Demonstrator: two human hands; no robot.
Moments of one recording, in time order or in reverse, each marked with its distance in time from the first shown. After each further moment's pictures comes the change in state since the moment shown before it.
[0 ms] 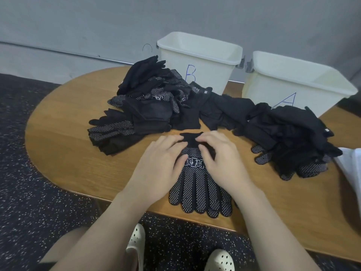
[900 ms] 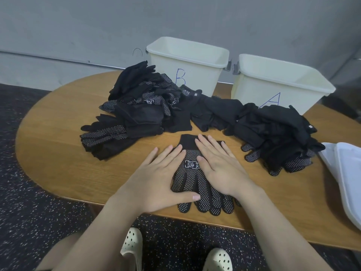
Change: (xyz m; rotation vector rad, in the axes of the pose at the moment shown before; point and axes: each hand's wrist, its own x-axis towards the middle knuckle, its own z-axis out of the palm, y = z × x) left_hand -0.011 -0.006 0.005 0.111 -0.486 0.068; right_hand -0.016 0.021 -0.012 -0.310 -0.484 0.125
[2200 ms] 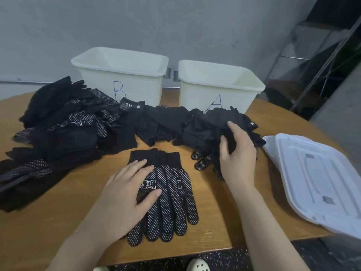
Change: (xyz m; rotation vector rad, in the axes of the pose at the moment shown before) left_hand 0.046 0.039 0.004 -0.181 0.195 -0.031; right_hand -0.035 0.094 -0.044 0.360 0.981 0.431
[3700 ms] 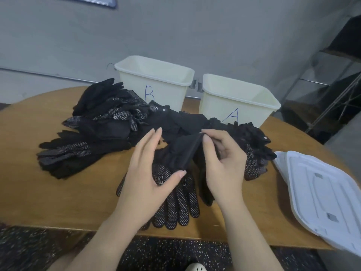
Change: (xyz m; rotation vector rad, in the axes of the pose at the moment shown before) left_hand -0.022 0.032 -0.015 -0.508 0.517 0.032; right_hand -0.040 -0.095 -0.003 0.624 -0.115 -0.128
